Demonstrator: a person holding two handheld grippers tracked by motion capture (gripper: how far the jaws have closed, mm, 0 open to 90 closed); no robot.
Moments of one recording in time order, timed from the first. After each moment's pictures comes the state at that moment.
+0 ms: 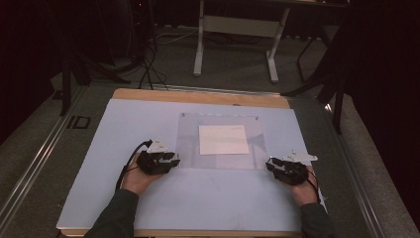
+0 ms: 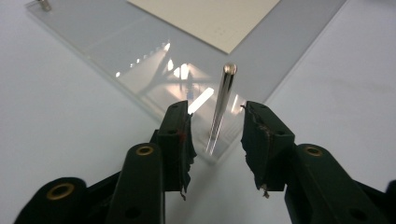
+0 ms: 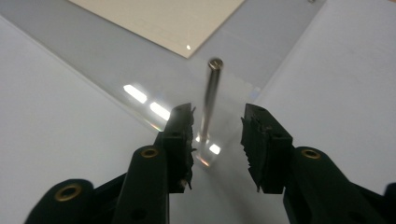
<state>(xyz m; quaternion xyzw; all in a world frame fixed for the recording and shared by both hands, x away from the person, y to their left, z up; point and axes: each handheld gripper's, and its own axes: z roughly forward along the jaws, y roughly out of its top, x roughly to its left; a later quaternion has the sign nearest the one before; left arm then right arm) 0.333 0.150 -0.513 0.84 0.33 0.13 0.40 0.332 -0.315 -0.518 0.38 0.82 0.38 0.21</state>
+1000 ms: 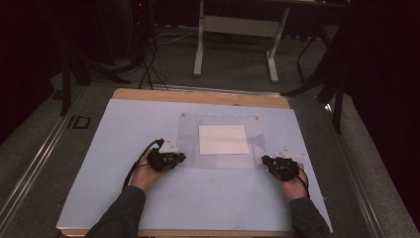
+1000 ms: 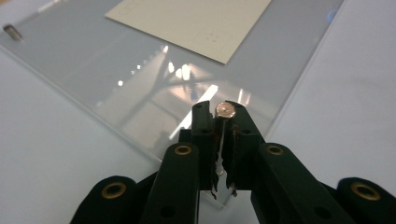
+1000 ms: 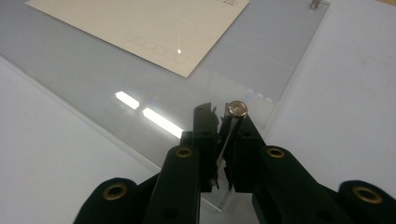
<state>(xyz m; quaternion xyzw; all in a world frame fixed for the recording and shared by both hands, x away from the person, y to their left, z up) 0.348 0.126 -0.524 0.87 0.27 0.16 0.39 0.345 -0.293 -0.527 0.40 0.80 0.38 0.23</state>
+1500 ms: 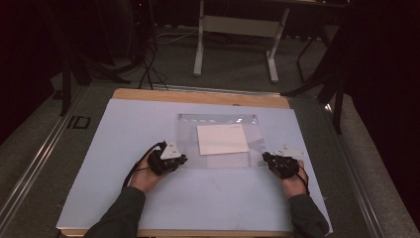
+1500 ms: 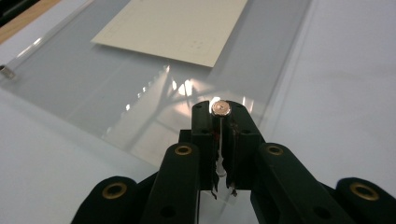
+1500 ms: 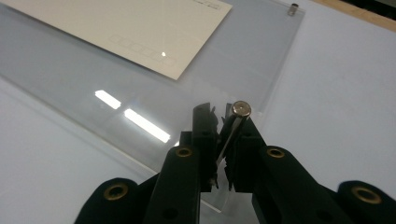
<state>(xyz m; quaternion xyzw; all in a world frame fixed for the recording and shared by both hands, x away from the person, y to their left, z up) 0.334 0.121 -0.511 0.88 0.22 0.18 0.38 0.352 -0.291 -0.525 0.39 0.80 0.37 0.26</state>
